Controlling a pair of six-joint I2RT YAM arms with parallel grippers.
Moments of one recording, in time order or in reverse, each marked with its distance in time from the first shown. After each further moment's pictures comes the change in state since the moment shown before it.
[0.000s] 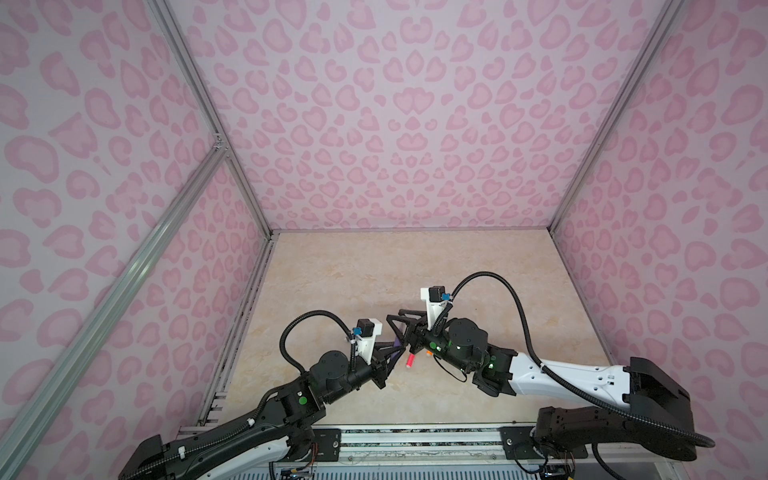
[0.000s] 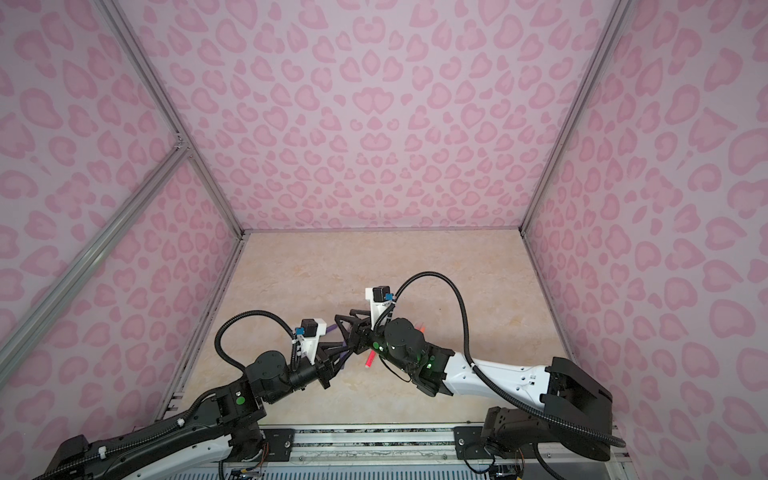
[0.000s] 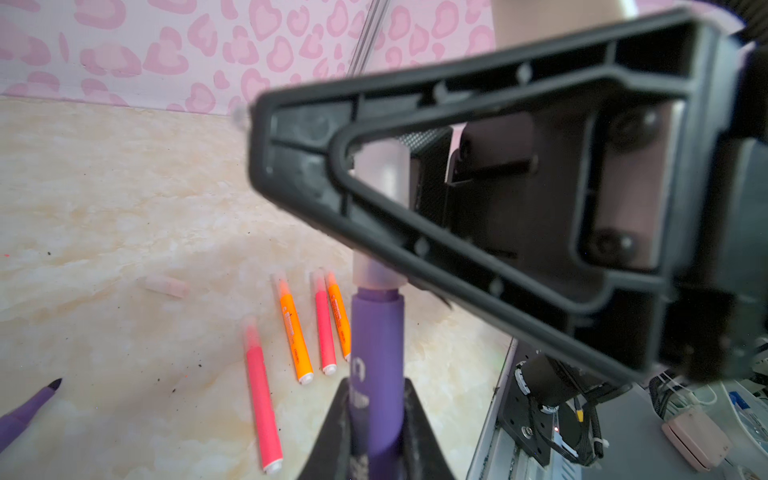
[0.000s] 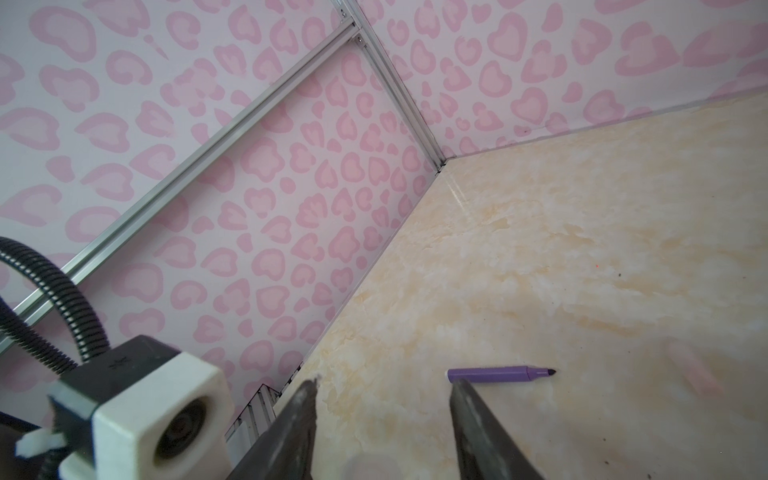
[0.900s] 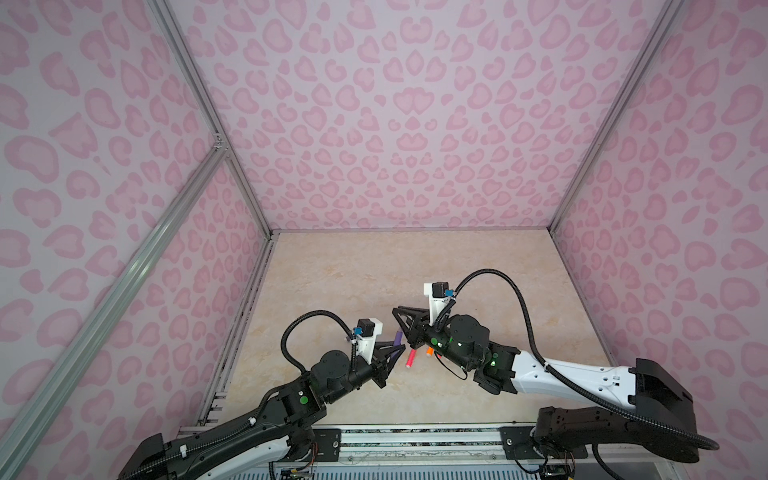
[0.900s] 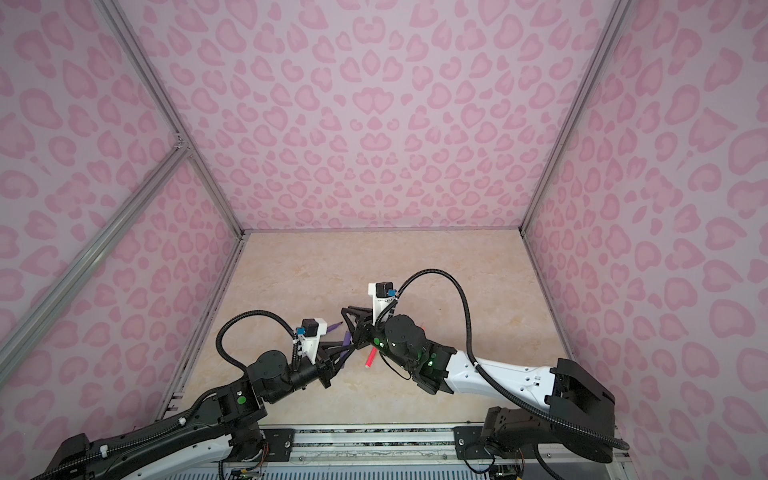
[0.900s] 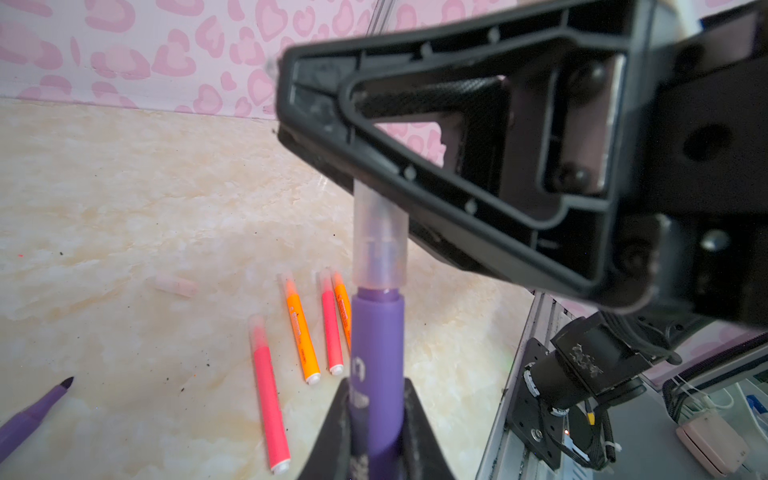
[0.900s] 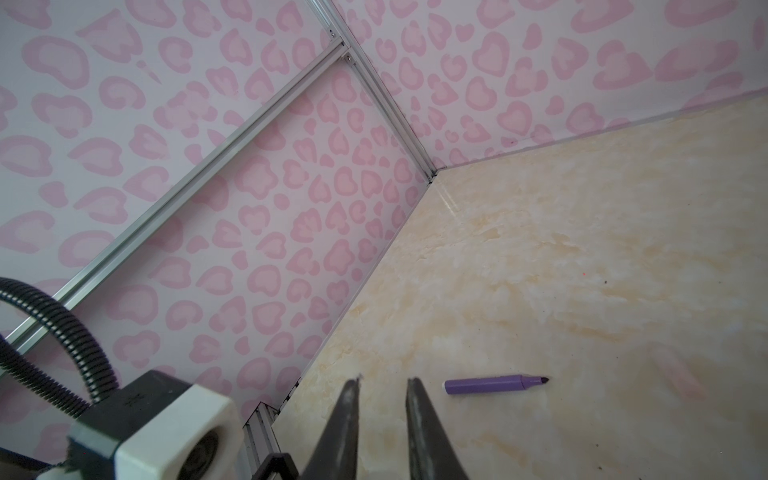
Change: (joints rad) left arm 0.000 0.012 0.000 0.005 -0.016 0.010; right arm -0.010 -0.015 0.026 -0.042 0.043 0.021
